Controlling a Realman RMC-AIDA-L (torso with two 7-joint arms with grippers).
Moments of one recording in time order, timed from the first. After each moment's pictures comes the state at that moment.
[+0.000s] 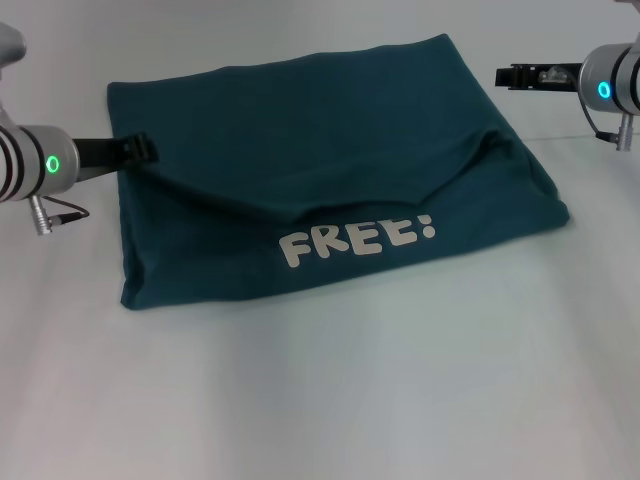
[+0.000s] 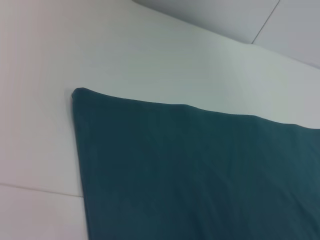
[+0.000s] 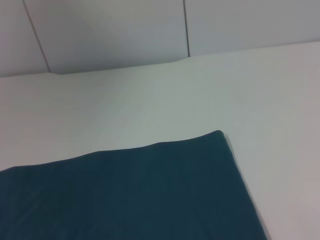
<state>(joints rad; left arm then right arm) -0.87 -2.08 0.84 0.64 2.48 0.66 -2.67 0.96 1.94 -0.86 -0.42 -2.40 -0.42 2.44</state>
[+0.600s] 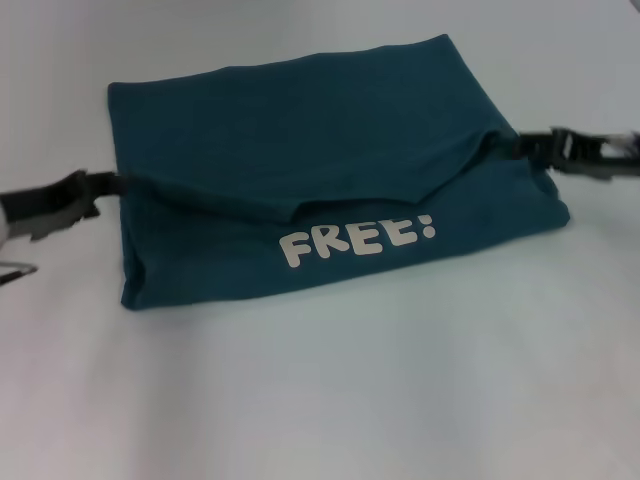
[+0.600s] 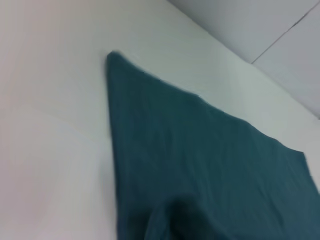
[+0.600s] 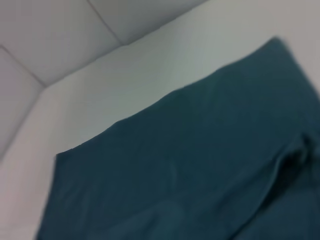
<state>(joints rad) -0.62 -2.09 0.84 0.85 2.21 0.88 -2.66 0.64 1.97 -0.78 -0.78 -2.13 -1.02 2.44</state>
